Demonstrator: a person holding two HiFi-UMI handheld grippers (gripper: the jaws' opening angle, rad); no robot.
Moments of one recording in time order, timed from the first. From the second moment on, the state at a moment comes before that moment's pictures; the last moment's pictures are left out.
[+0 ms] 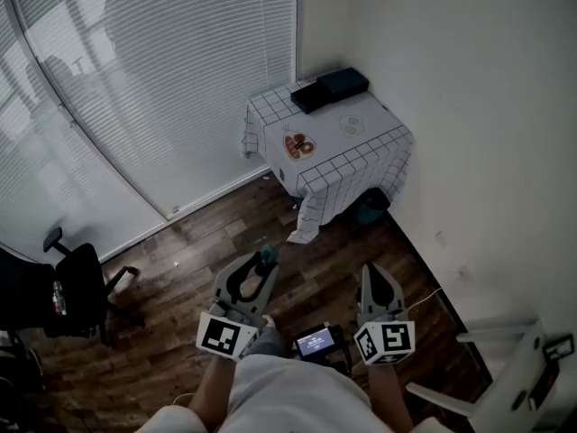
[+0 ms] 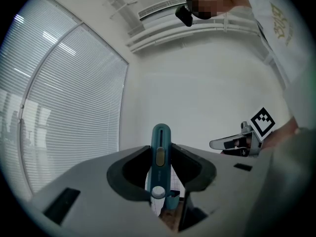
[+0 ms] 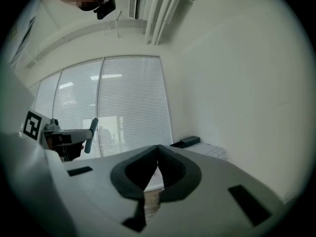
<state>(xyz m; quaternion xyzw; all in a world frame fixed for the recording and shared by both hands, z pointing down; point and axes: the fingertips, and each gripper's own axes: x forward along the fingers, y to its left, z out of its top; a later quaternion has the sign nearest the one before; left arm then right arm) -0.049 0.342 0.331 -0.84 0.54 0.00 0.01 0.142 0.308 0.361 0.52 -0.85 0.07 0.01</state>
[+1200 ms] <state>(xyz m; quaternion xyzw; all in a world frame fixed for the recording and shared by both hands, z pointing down) -0.092 0.144 0.347 -0.86 0.51 0.00 -0.01 0.114 0.133 0.372 0.57 -0.82 0.07 0.03</state>
